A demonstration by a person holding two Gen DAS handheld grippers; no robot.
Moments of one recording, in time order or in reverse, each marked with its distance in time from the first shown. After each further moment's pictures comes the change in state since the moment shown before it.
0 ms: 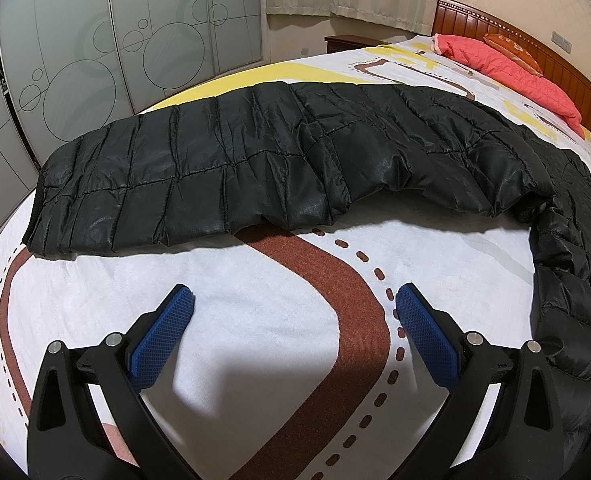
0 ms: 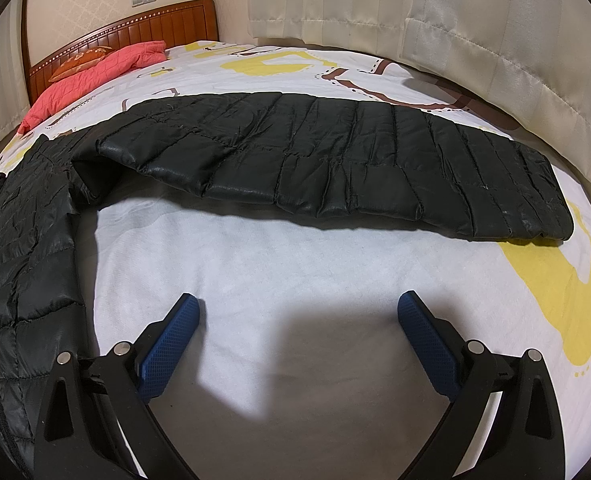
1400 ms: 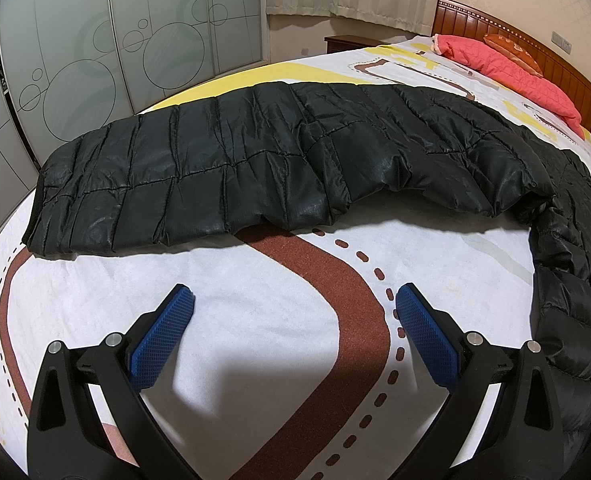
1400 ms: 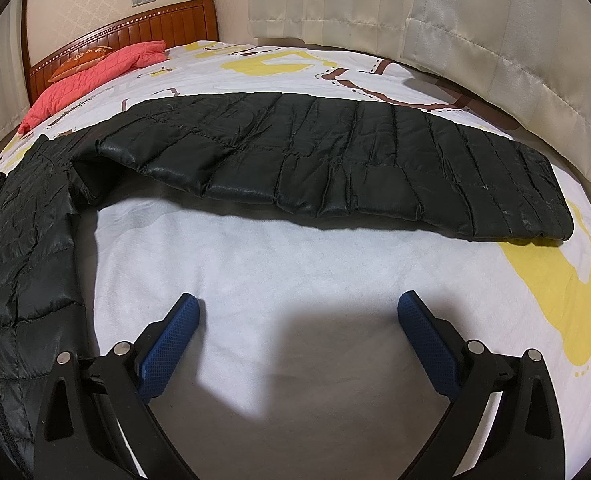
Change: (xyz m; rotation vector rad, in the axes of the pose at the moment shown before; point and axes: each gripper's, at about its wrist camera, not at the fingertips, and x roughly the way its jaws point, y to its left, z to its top) left arm 0.000 0.000 0.000 0.000 -0.001 0.000; right arm 0.000 0.000 0.000 0.000 0.001 0.000
